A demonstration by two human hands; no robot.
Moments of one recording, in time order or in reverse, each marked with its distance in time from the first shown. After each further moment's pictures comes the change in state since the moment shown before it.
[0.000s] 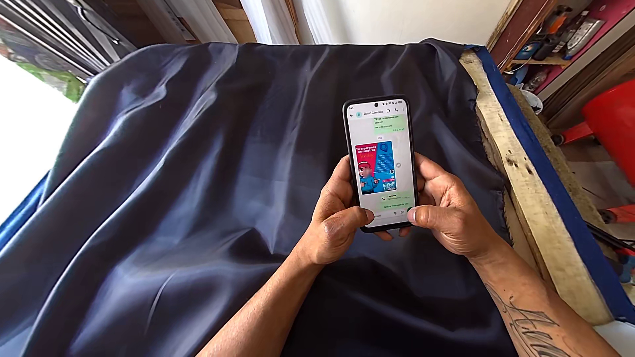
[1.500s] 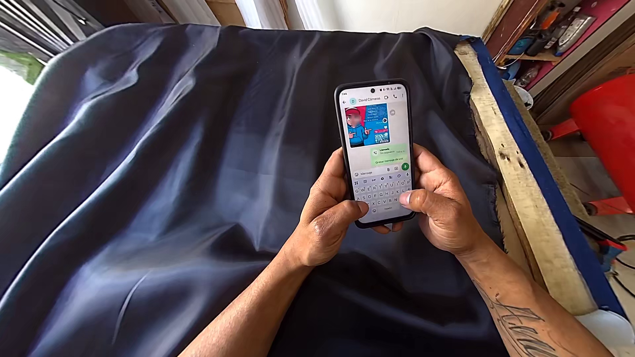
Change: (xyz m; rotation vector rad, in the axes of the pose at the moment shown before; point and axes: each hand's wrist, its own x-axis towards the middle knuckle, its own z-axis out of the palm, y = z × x) left_hand 0.003 -0.005 0.002 0.028 -0.042 0.062; right_hand -0.003 0.007 0.005 0.011 0.097 -0.077
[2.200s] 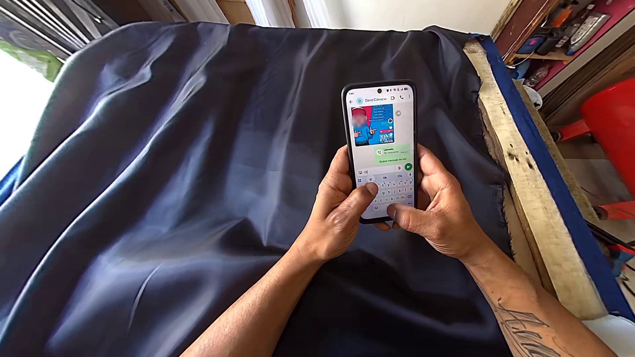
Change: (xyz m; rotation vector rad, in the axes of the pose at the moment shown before) left_hand 0.000 -0.002 0.007 0.101 0.153 0.008; right_hand -0.001 -0.002 0.011 -0.120 -0.005 0.002
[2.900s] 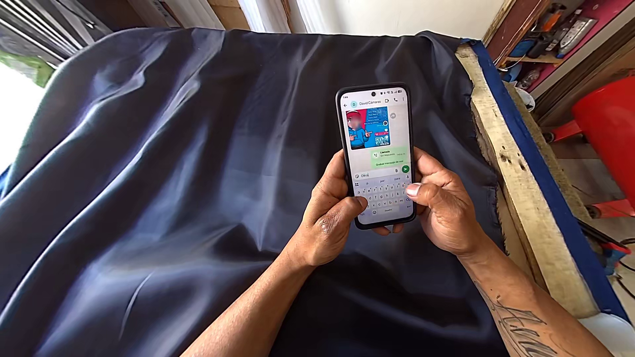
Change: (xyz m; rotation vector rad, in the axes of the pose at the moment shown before) left_hand -0.002 0.005 -0.004 -0.042 -0.106 -0.012; right_hand 0.000 0.001 -0.012 0.085 0.014 -0.022
